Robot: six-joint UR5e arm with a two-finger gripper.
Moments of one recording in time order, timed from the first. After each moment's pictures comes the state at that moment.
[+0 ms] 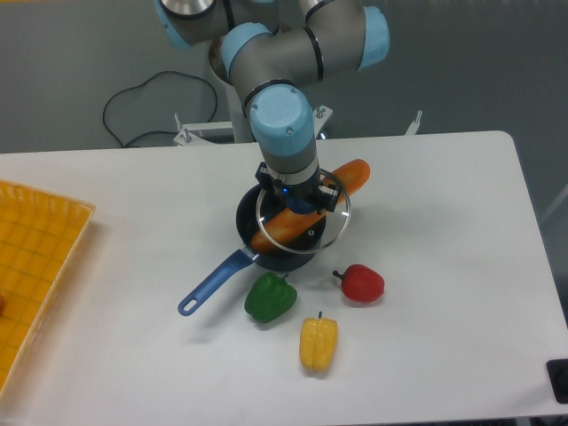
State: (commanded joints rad) arm 2.41 -1.76 -1.77 -1.29 1.74 0.76
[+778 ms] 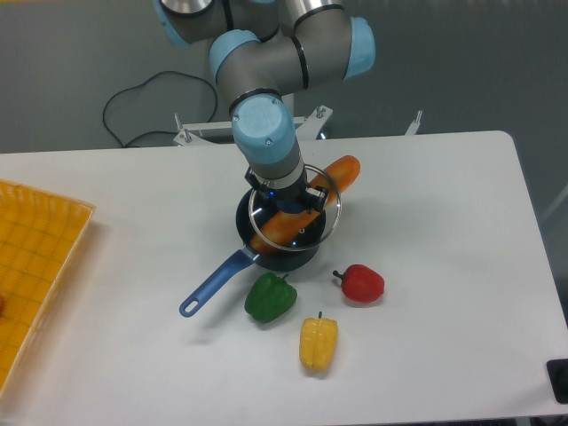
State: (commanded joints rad) arm 2.39 -1.77 -1.78 -1.29 1.75 0.73
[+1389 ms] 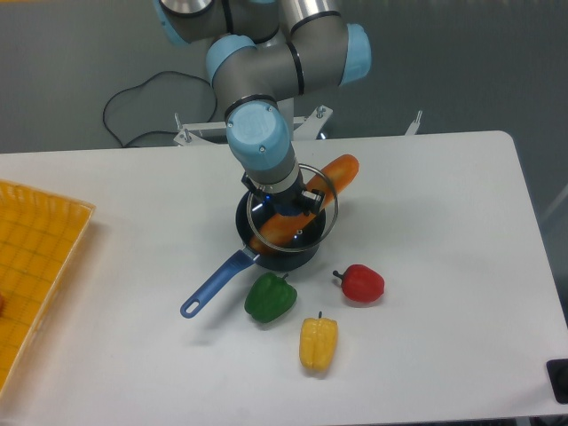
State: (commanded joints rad) arm 2.37 -1.79 -1.78 -1.29 1.77 0.70
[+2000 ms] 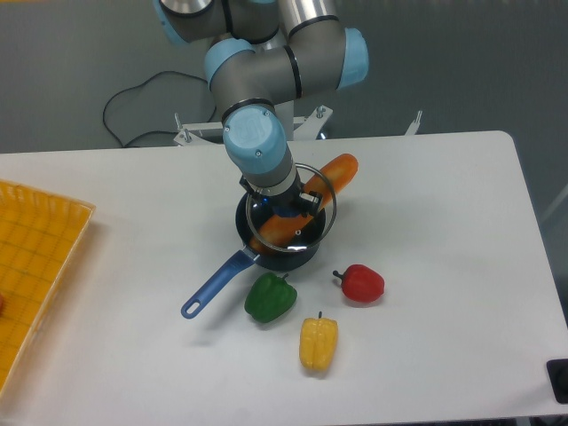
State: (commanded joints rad) arm 2.36 -1.79 -1.78 -1.29 1.77 0.70
